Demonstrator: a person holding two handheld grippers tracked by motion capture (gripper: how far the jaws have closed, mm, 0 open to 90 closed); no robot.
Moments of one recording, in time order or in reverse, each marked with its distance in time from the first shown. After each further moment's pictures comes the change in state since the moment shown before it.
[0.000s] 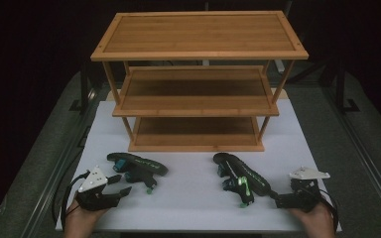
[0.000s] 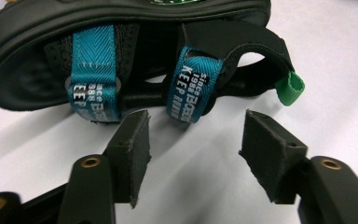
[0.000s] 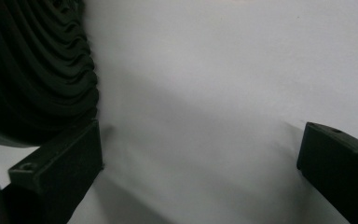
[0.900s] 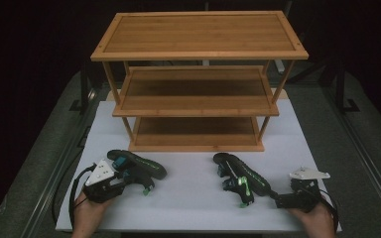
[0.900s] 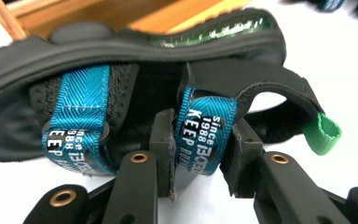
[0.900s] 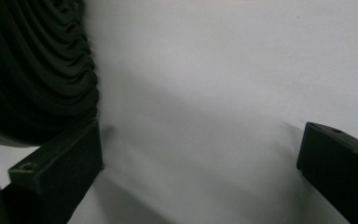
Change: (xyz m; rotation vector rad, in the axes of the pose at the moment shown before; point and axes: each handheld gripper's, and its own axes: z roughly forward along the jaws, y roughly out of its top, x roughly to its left) left arm 0.001 0.018 0.011 -0.061 0.008 0.031; right arm 0.000 0.000 0.000 -0.002 0.000 0.001
